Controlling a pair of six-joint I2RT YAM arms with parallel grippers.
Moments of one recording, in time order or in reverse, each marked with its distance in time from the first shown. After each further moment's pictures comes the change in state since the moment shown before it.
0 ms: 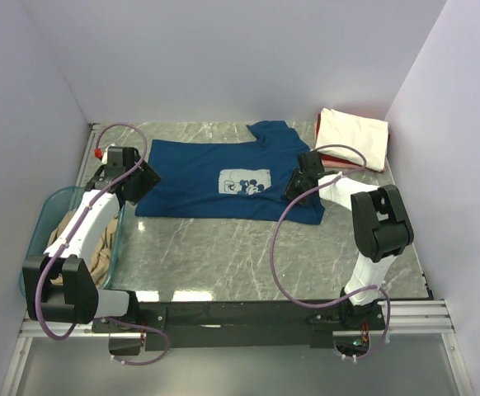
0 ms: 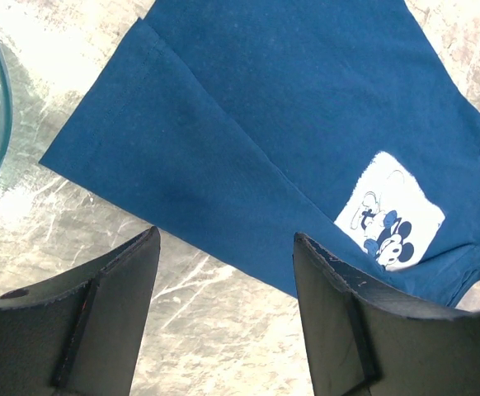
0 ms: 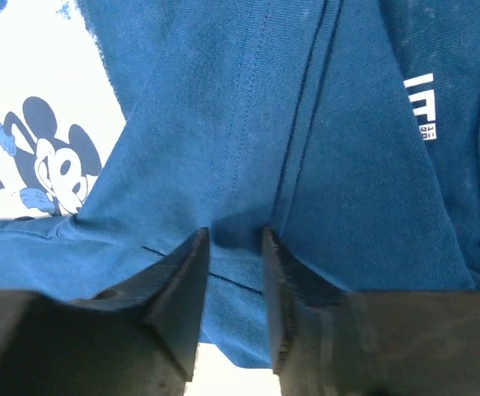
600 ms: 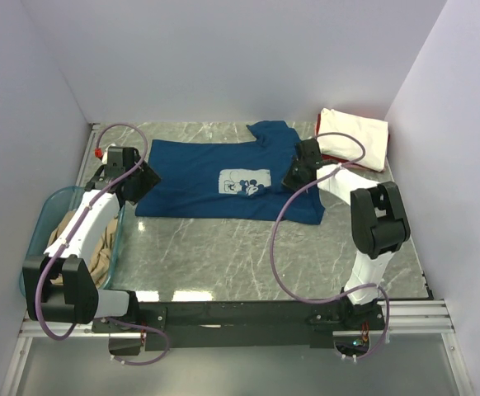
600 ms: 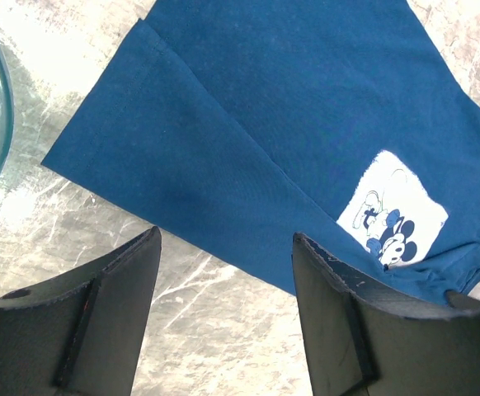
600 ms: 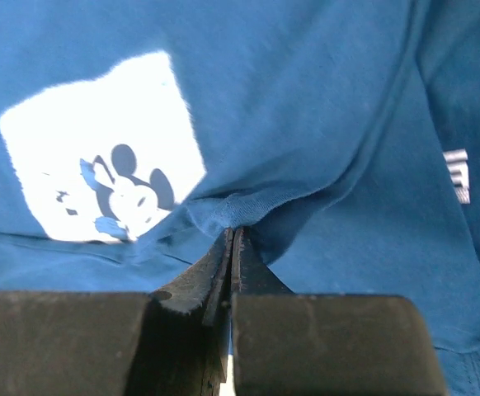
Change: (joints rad) left arm 0.000 0.000 0.000 0.000 0.000 0.011; right arm 0.005 0.035 0.135 -0.046 0.006 0.007
